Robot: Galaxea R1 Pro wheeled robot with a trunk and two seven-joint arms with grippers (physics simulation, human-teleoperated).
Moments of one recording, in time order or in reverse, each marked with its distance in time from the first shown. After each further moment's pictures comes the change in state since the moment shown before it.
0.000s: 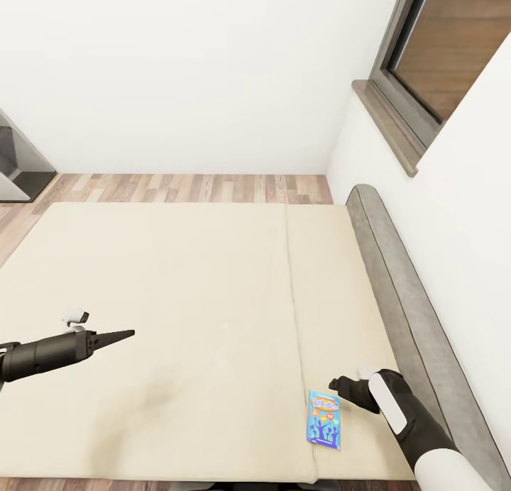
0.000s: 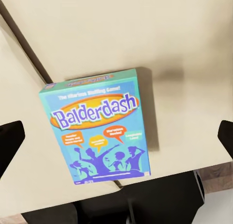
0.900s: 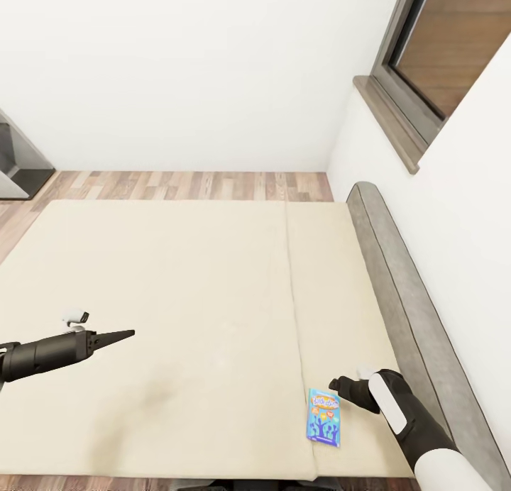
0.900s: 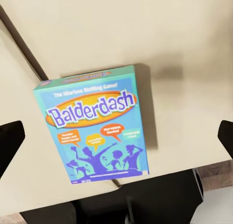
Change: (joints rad) left arm 0.000 0.000 0.000 0.000 0.000 0.000 -0.001; right arm 0.000 0.000 0.000 0.000 0.002 0.000 0.000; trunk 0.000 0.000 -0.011
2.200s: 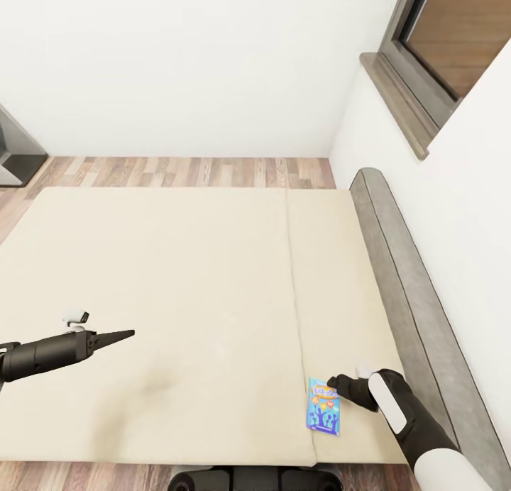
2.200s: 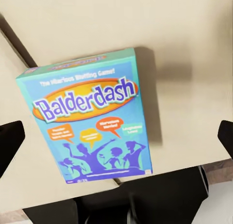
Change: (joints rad) left arm 0.000 0.000 0.000 0.000 -0.001 0.000 0.001; right arm -0.001 0.001 0.000 0.002 -0.004 -0.017 0.030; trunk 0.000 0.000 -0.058
